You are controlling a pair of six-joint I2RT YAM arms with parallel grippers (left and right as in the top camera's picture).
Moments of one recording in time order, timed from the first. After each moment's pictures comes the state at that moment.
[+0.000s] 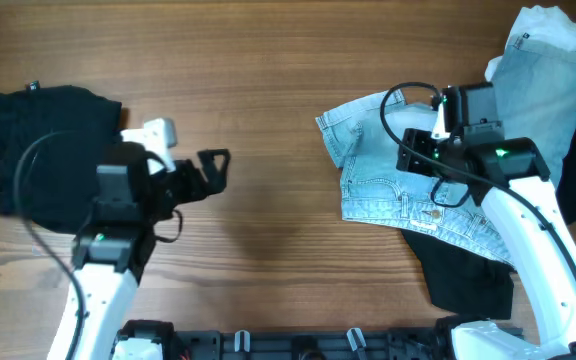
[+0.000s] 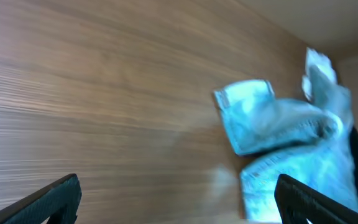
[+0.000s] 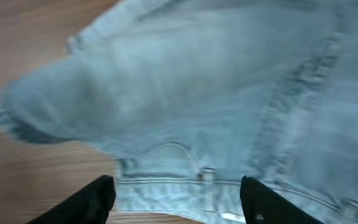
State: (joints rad) left arm -0.10 1.01 0.68 -0.35 0.35 -0.46; right arm 0.15 1.34 1.12 -0.89 -0.01 0.33
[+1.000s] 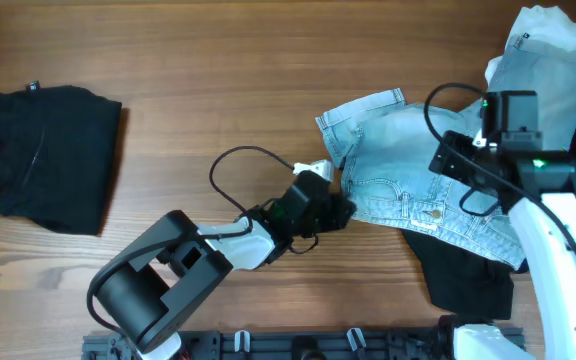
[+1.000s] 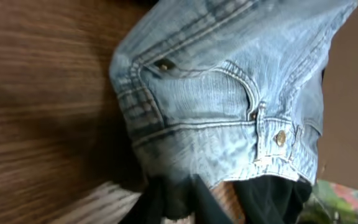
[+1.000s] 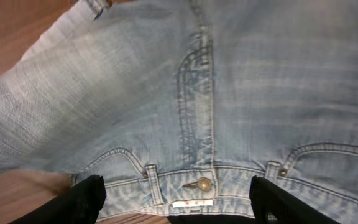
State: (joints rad) left arm -0.83 1.83 0.69 0.46 0.27 -1.04; right arm 0.00 1.26 1.12 -0.98 0.08 0.38
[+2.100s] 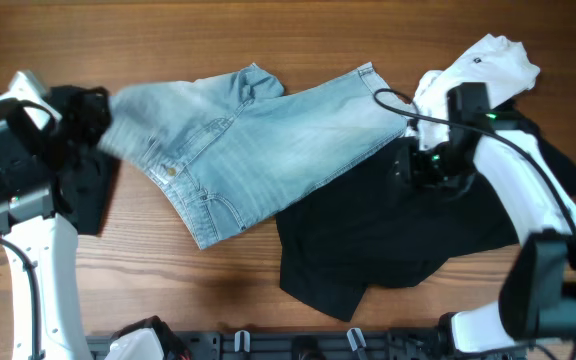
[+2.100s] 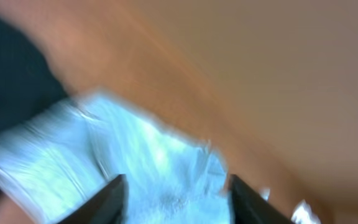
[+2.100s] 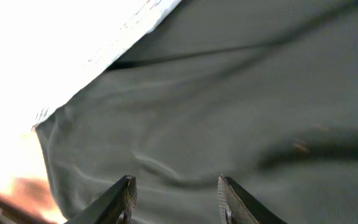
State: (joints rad) left arm 0.37 1.24 0.96 -0.32 0.44 -0.58; right arm 0.01 1.68 1.12 -0.96 -0.42 0.00
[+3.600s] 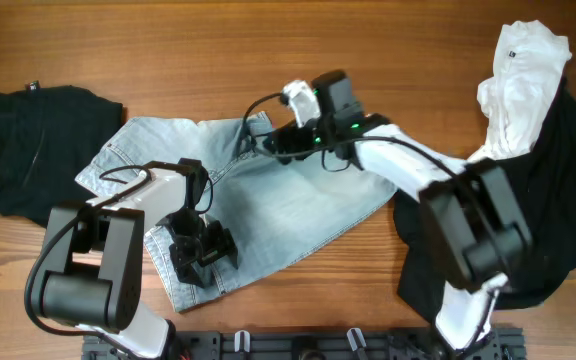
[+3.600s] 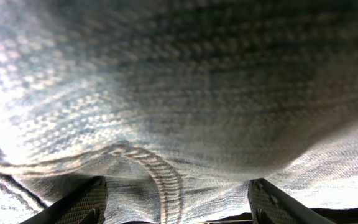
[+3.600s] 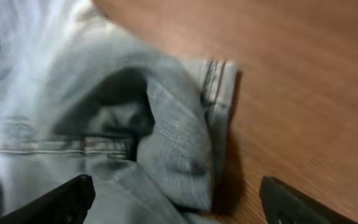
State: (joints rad) left arm -0.19 1.77 0.78 -1.04 0.36 -0.56; right arm 0.48 2.00 1.23 -0.14 -0.44 0.01
